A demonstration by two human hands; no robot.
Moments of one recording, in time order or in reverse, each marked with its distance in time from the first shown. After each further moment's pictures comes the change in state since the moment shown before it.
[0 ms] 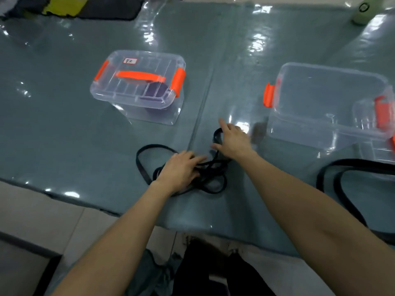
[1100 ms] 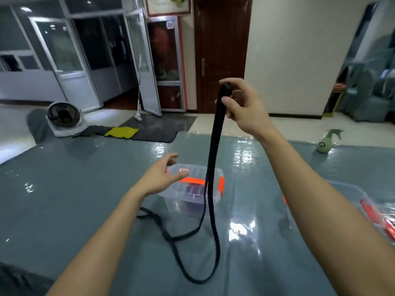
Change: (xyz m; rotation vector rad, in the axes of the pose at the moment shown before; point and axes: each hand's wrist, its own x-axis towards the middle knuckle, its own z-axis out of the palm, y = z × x) left_hand -0.108 -0.154 -0.306 -0.632 0.431 -0.150; right_hand -0.089 -0.241 -0.378 0.833 0.718 -0.663
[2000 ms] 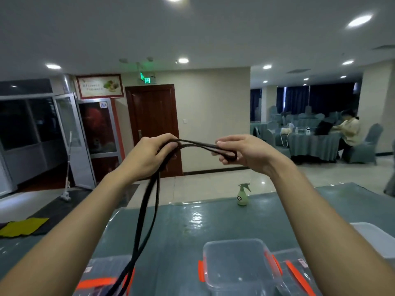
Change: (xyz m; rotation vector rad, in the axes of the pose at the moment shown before) left_hand 0.111 0.386 0.051 0.084 0.164 0.899; right_hand -0.043 -0.048 -0.346 0.219 0.044 0.473
